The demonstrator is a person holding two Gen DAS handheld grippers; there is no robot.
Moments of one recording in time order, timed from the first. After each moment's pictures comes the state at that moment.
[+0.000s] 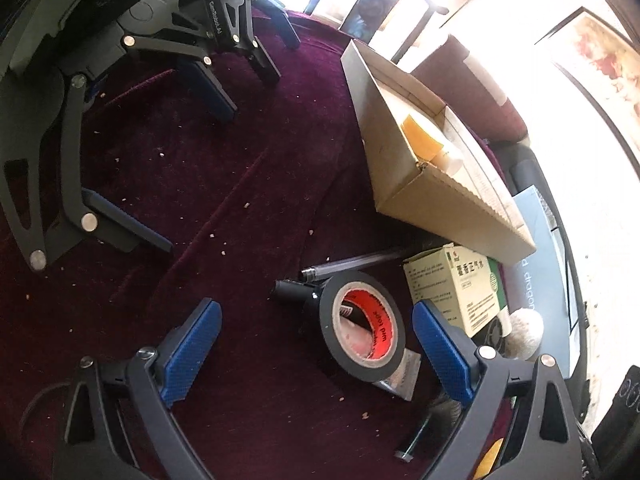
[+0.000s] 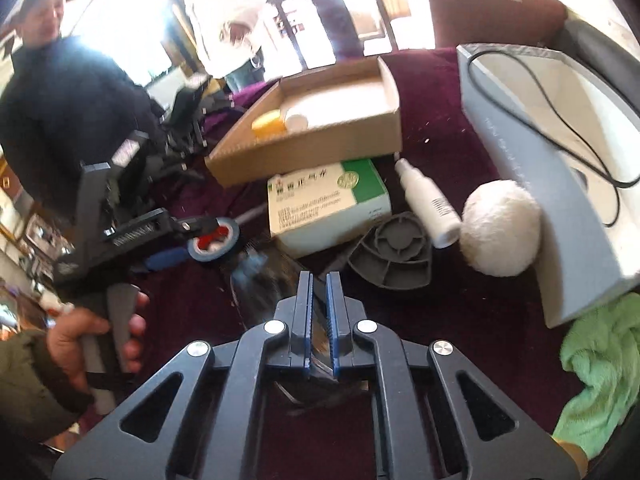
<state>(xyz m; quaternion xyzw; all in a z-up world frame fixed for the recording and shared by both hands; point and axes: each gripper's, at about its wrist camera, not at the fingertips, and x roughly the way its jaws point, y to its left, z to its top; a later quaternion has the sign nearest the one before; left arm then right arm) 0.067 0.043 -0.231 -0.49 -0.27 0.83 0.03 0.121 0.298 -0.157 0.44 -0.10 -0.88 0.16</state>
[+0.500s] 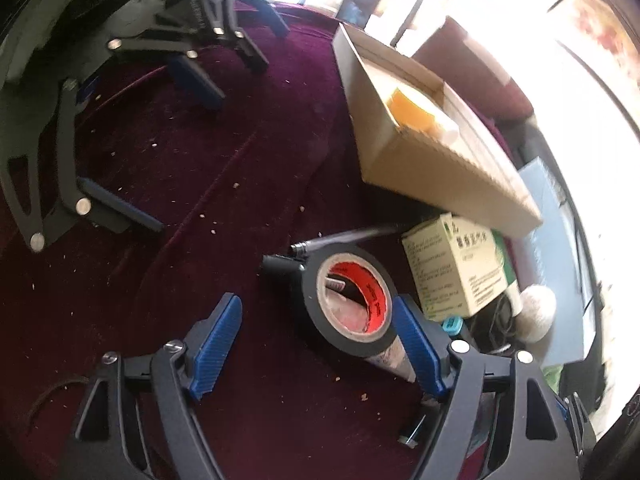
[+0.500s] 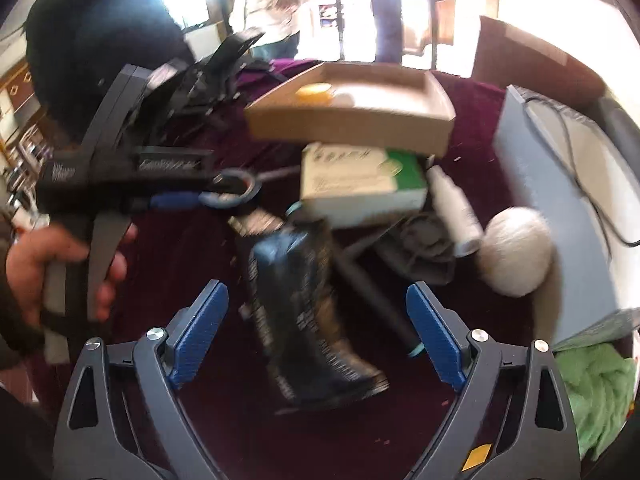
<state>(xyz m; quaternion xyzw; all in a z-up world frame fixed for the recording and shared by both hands) 0.077 0.066 -0.228 -0.52 -0.22 0.83 0.03 0.143 0.252 -0.172 0.44 0.05 -0.88 0.20</state>
